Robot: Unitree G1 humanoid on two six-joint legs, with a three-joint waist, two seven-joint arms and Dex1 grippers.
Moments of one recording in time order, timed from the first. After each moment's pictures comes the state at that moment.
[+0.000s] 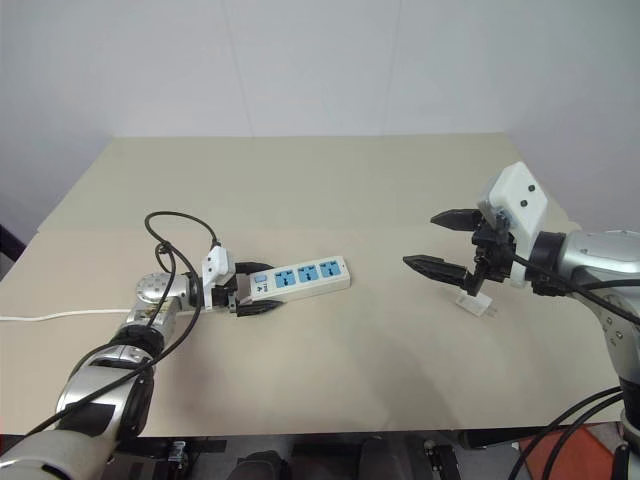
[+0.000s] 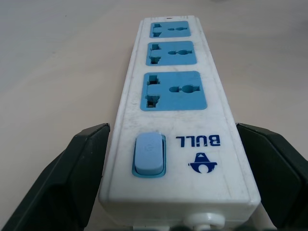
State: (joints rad) left arm -0.79 0.42 0.00 1.13 -0.12 -0.46 -1.33; right arm -0.40 -1.01 -0.25 -0.41 0.64 0.78 0.90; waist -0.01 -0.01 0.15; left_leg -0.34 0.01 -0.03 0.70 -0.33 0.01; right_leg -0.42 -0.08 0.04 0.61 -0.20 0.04
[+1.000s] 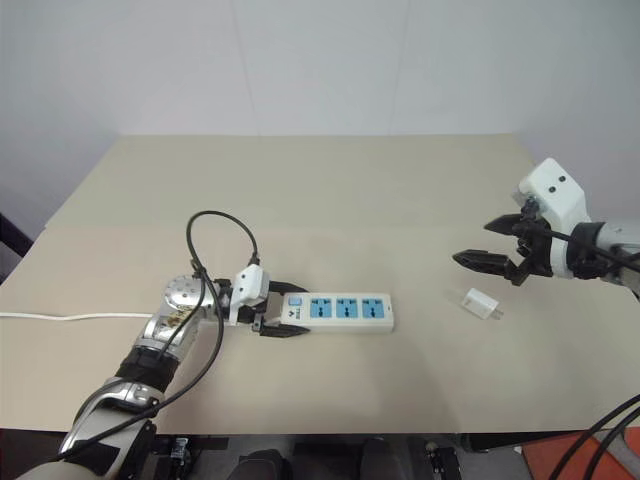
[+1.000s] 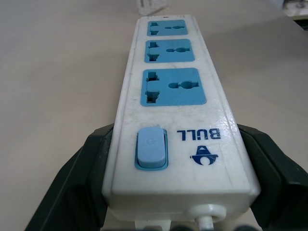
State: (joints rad) left arm -0.54 0.38 -0.19 0.42 -0.10 -0.12 -1.35; right arm -0.52 -1.22 -0.07 -0.11 0.49 0.92 0.93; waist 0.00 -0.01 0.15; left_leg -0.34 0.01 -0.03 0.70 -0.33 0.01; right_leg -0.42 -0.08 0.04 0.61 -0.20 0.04
